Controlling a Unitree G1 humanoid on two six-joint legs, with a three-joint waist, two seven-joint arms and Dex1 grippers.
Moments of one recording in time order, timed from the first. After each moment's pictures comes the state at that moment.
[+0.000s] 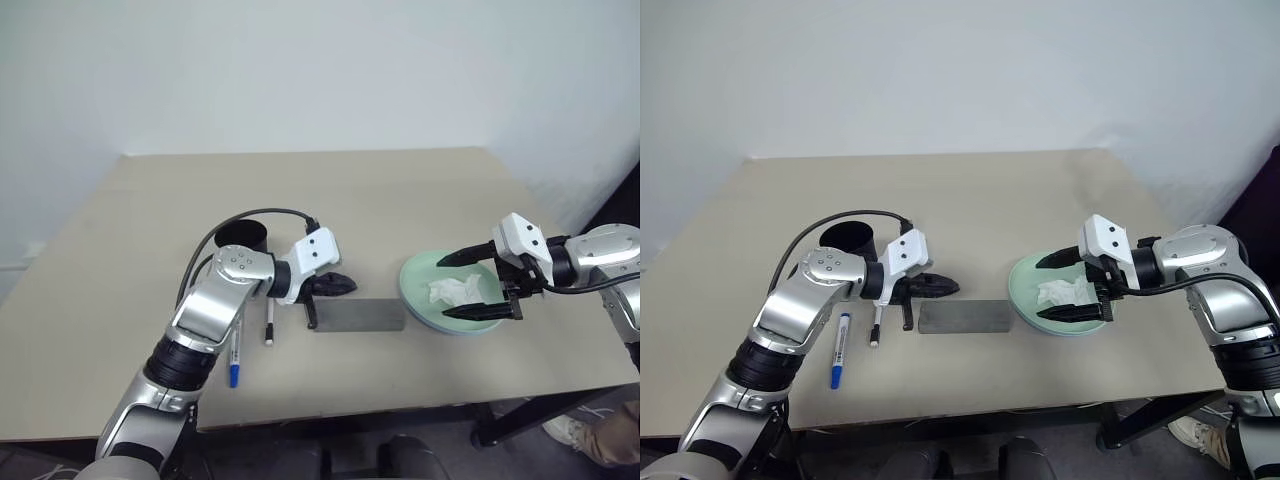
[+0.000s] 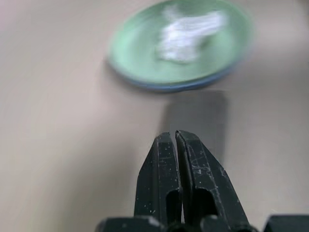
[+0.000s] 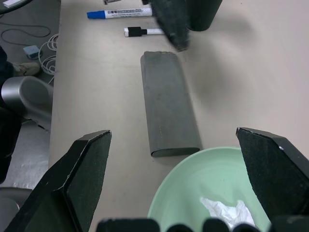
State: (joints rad) left arm -0.56 0.50 -0.26 -0.30 -0.06 0.93 -0.94; right arm -0.51 -0.91 0.11 -0.06 0.38 0.39 1.43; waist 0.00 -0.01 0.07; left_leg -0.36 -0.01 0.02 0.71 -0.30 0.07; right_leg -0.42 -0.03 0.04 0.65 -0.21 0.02
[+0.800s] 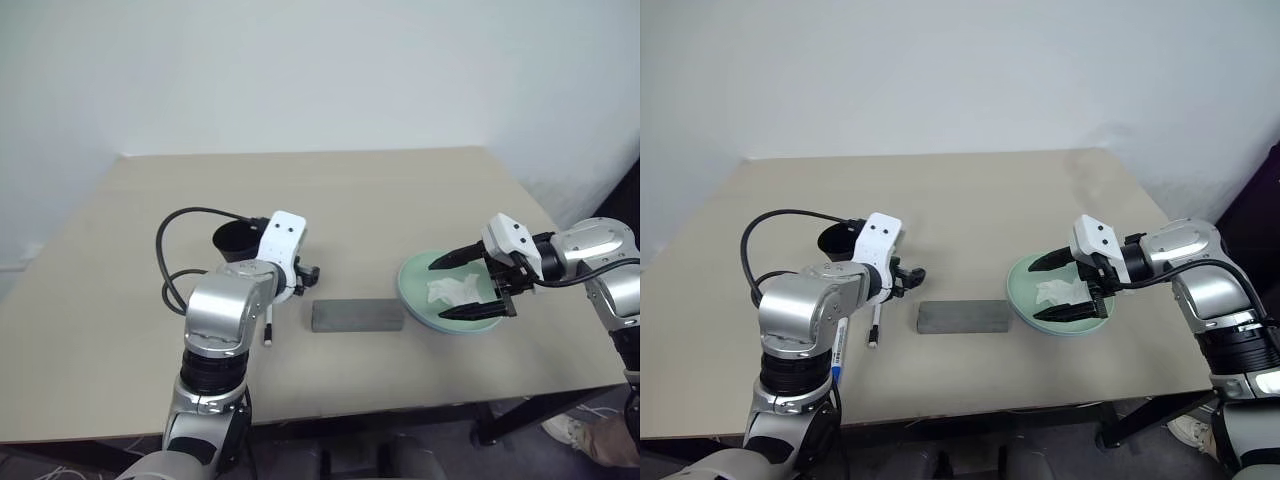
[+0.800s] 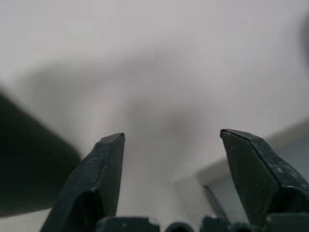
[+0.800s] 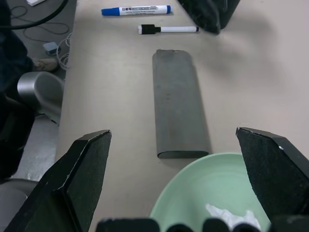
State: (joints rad) left arm -0.58 0.19 -0.01 -0.42 0.00 1.61 -0.24; right arm -0.59 -0.87 0.17 0.05 0.35 0.34 1.51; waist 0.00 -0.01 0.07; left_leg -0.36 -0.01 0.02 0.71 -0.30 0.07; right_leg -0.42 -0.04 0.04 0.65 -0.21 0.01
